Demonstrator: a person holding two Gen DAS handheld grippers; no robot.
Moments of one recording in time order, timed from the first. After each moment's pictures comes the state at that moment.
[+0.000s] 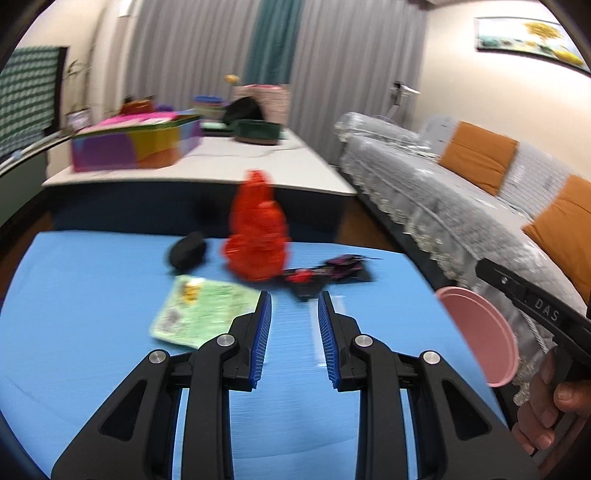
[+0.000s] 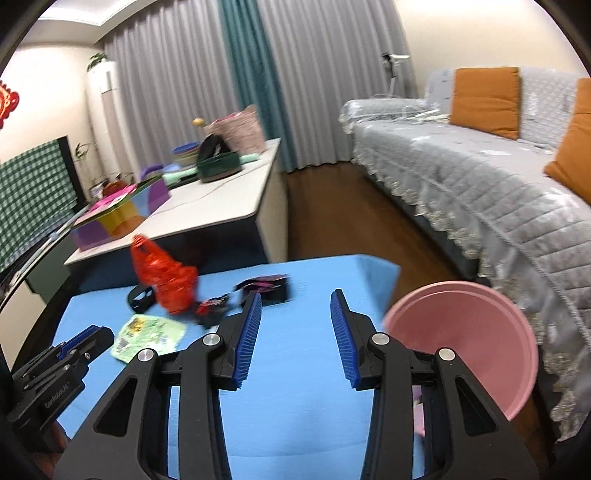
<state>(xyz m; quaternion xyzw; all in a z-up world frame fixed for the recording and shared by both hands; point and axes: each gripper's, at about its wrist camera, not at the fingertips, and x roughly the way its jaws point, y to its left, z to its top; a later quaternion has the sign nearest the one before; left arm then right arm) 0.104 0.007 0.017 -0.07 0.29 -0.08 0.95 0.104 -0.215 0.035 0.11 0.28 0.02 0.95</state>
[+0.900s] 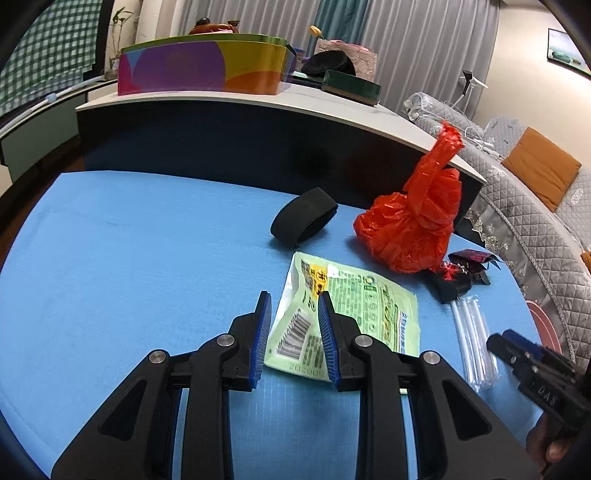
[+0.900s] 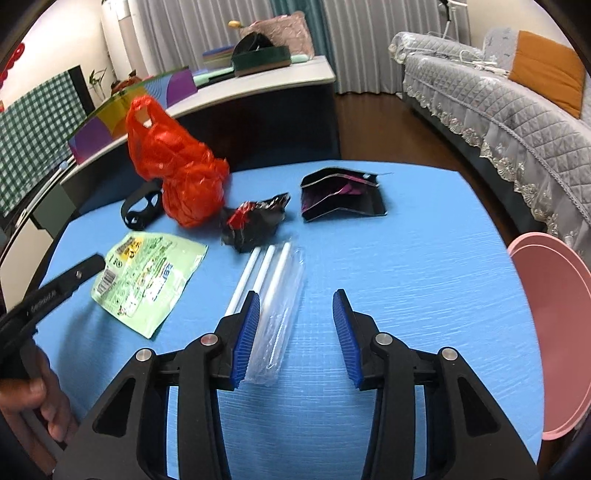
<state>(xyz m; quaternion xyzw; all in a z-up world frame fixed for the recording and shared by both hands) 0.179 0.095 -0.047 -0.11 0.36 0.00 0.93 0.170 -0.142 -0.051 0.07 0.41 0.09 0.91</state>
